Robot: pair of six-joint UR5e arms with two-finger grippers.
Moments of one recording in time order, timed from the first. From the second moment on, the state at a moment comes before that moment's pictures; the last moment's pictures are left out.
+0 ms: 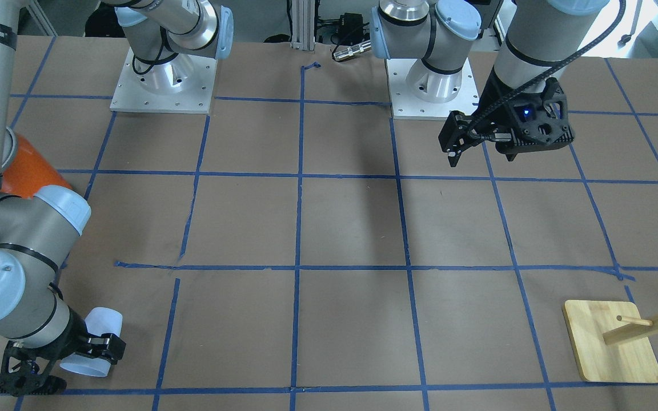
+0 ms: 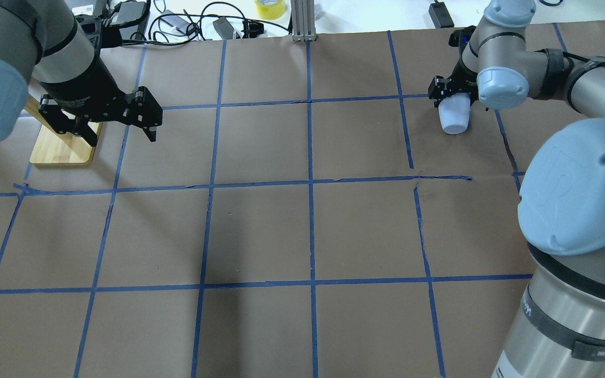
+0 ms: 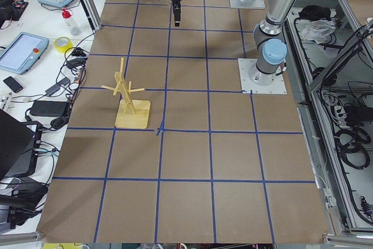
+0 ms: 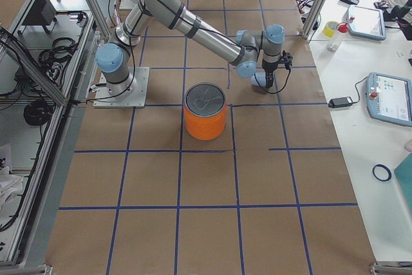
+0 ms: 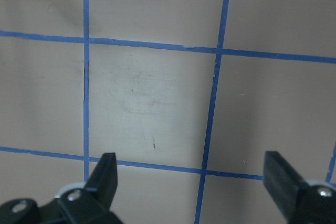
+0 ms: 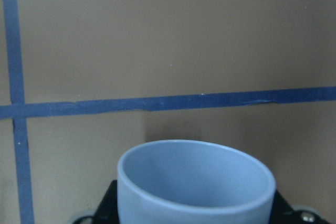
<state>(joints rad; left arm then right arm) -1.52 -1.55 -1.64 -1.51 1.65 -0.05 1.41 -0.91 1.46 -2.26 -1.56 -0.13</state>
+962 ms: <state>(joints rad) -1.41 -1.55 -1.63 -1.51 1.64 0.00 1.79 -0.95 1.45 -2.23 -1.50 -0.48</state>
